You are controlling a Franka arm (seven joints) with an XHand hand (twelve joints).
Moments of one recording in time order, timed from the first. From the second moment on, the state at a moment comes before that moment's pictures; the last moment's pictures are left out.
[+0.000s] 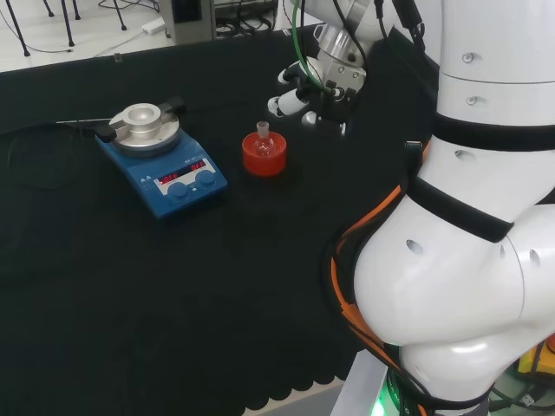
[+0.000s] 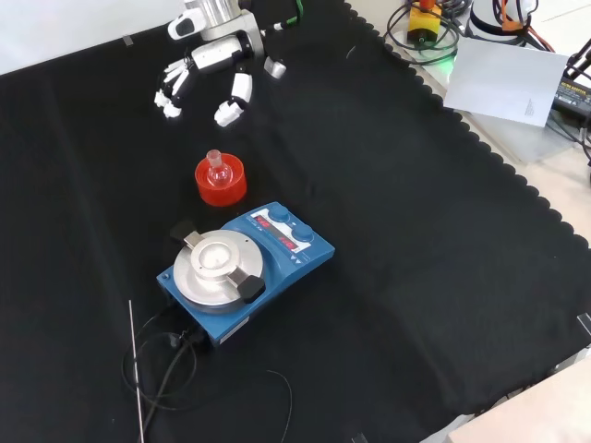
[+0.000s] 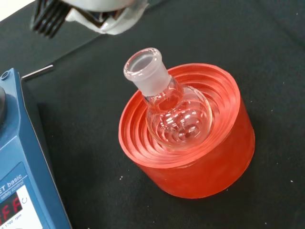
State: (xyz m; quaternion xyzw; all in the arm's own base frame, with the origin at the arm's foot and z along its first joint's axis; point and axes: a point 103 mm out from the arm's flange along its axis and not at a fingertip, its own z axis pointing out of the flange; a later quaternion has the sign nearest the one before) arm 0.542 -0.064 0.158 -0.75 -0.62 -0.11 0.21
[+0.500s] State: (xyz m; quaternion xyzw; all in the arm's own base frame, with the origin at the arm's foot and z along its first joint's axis) arm 0.544 -0.068 0.130 -0.74 -0.62 -0.13 0.24
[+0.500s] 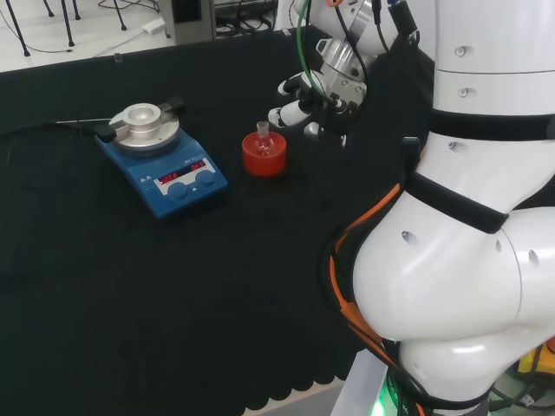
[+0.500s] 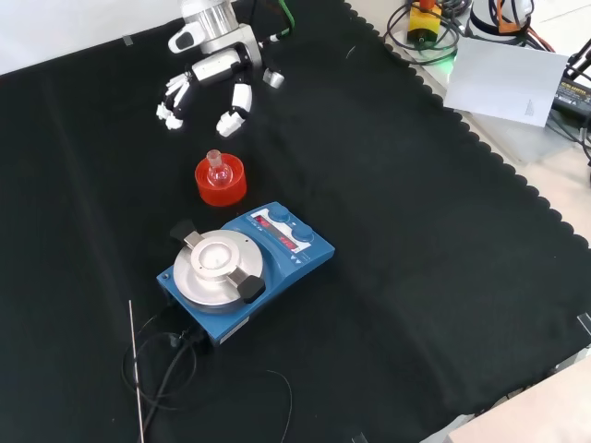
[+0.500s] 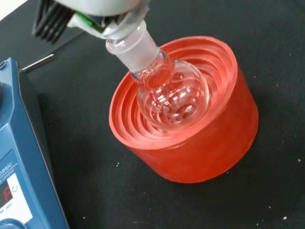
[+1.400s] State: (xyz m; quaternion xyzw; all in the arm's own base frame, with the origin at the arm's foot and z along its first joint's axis) arm 0.542 -0.050 0.101 -0.70 -0.64 -0.16 0.26
